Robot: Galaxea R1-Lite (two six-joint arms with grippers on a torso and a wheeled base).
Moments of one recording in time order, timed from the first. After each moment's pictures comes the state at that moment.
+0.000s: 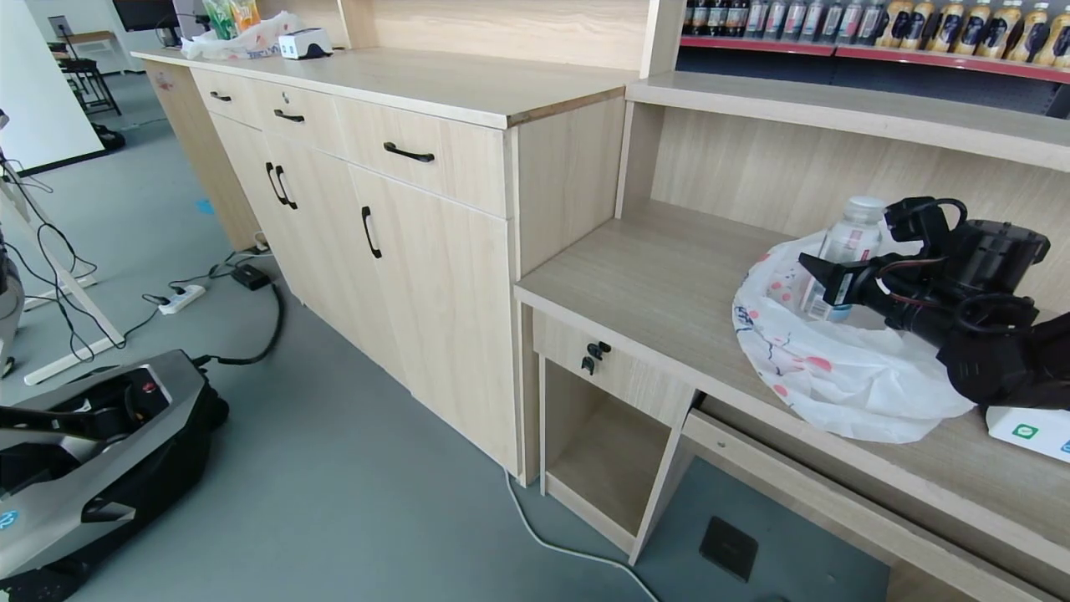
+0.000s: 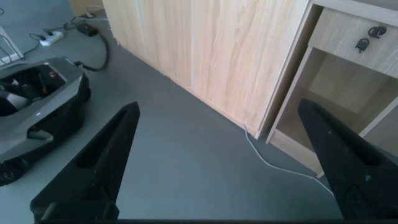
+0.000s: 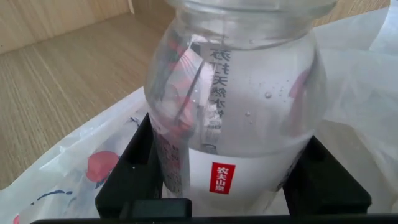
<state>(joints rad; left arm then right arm) 0.00 0.00 0.00 0.00 0.04 -0.02 -0.12 2.05 -1.07 -1.03 0.27 -0.09</state>
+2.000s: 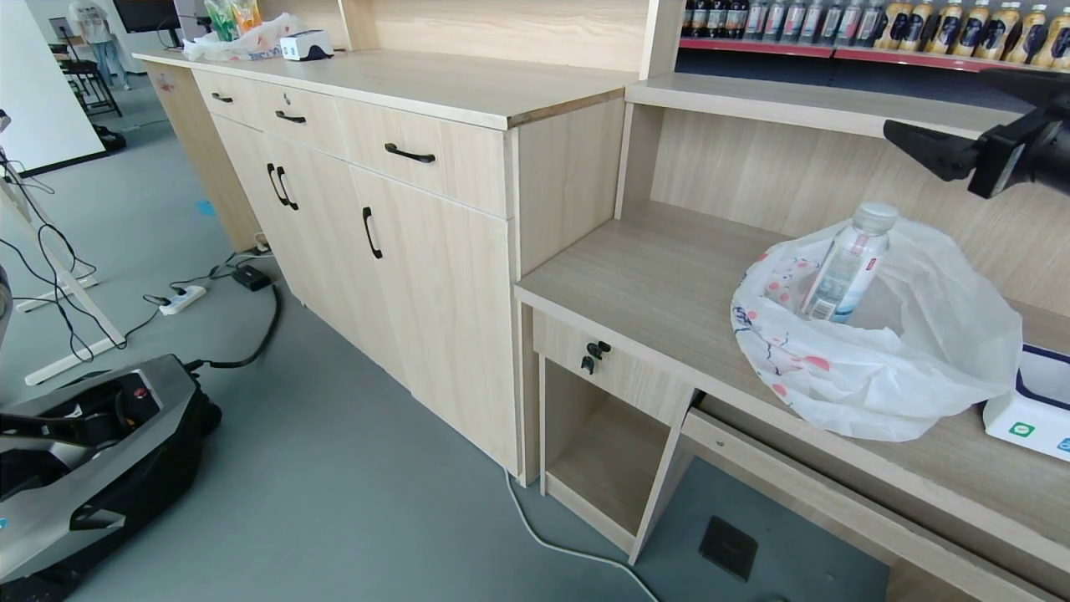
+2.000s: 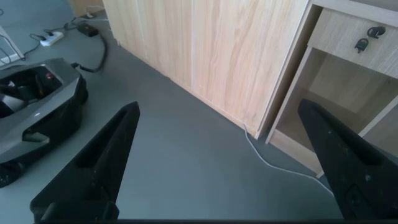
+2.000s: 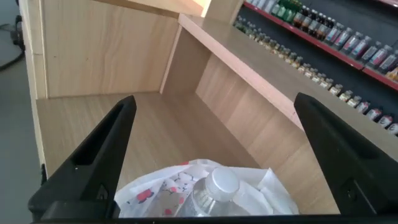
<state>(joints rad) 0.00 0.00 0.00 0.00 0.04 -0.02 -0.09 1.51 -1.12 -0.65 0.41 -0.38</state>
